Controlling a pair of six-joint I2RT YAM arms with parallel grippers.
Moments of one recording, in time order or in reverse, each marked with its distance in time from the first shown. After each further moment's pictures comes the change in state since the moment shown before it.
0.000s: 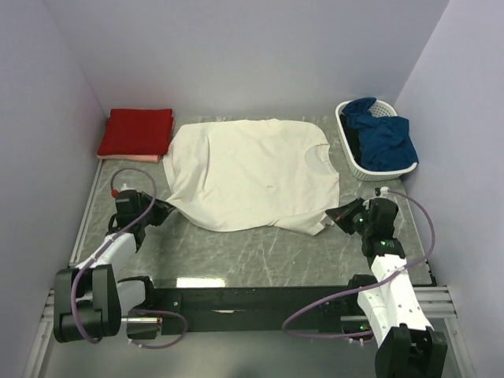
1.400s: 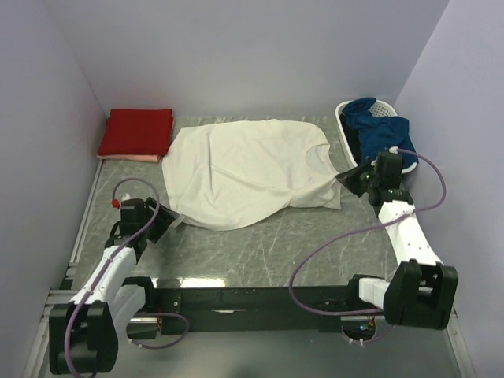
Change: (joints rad) left arm -0.074 -0.250 -0.031 -0.338 -0.201 0.060; right arm -0.003 0.430 0.455 -0.096 0.130 -0.014
